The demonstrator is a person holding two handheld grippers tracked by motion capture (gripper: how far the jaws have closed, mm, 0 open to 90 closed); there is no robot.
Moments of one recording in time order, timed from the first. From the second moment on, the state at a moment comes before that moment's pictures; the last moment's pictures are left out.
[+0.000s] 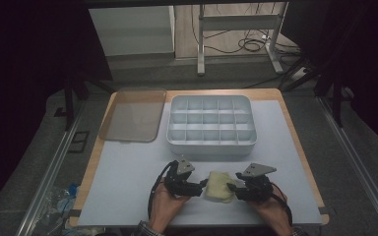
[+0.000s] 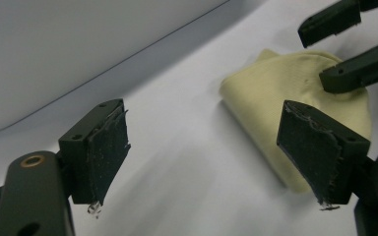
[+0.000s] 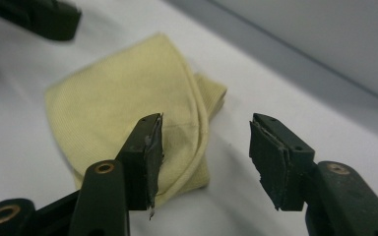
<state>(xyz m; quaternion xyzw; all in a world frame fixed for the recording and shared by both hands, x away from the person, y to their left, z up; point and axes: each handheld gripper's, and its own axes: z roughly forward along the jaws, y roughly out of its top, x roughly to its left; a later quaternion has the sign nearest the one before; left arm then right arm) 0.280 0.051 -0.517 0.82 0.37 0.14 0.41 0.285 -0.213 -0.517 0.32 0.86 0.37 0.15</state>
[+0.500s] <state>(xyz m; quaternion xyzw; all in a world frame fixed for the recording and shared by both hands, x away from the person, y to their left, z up) 0.280 0.050 -0.522 0.82 0.37 0.14 0.41 0.300 -0.188 -0.499 0.28 0.87 0.40 0.11</state>
